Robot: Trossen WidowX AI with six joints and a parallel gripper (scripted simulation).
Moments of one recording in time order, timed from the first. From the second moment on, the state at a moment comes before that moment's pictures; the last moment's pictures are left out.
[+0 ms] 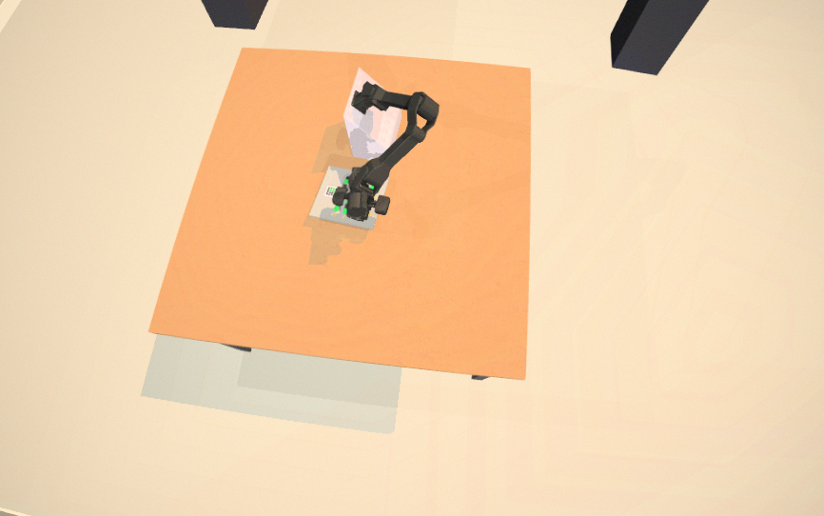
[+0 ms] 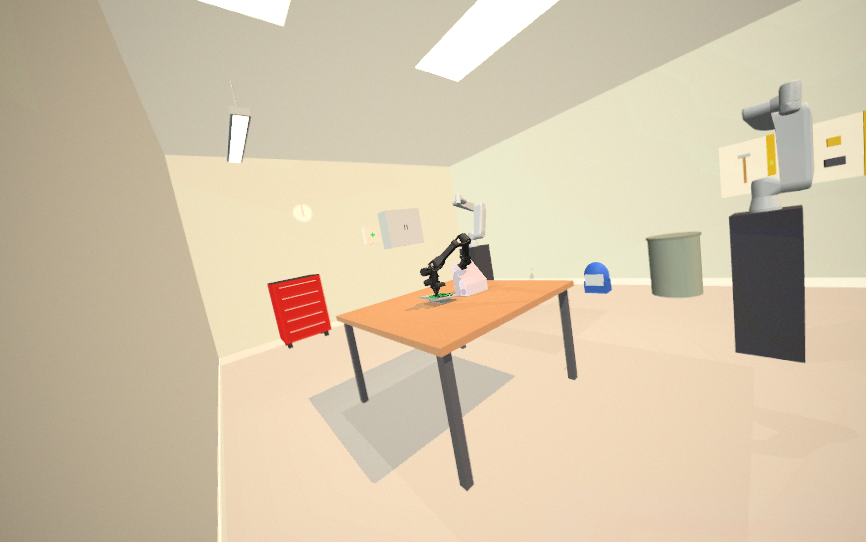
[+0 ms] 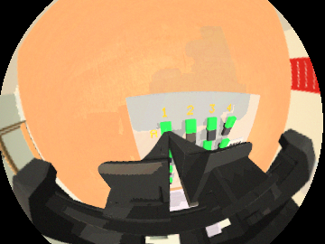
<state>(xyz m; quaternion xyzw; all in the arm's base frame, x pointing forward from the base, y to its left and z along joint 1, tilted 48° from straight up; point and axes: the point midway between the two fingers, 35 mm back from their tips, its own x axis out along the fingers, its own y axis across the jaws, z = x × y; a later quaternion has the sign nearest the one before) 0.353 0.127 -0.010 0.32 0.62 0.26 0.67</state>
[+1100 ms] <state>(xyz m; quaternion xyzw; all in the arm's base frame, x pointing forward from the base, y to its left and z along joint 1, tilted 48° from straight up) 0.350 0.045 -0.074 0.31 0.61 0.25 0.68</state>
